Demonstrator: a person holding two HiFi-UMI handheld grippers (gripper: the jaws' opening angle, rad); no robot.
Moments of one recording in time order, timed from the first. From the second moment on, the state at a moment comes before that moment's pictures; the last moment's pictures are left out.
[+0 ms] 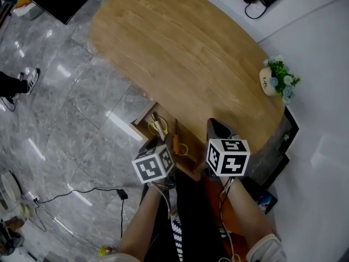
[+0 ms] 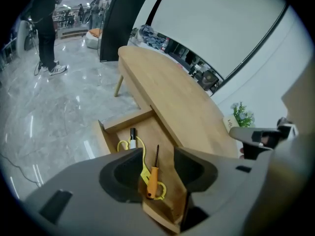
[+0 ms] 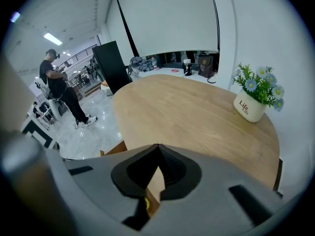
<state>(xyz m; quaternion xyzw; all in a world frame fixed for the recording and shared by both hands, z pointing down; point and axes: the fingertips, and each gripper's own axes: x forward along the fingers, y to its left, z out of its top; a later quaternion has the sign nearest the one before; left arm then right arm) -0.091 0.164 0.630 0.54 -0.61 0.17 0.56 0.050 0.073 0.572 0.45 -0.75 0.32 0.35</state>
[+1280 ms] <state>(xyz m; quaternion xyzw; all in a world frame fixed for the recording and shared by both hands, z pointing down) -0.113 0.079 0.321 0.69 -0.58 0.18 0.40 0.123 0.039 0.313 0.54 -0.74 0.31 0.25</state>
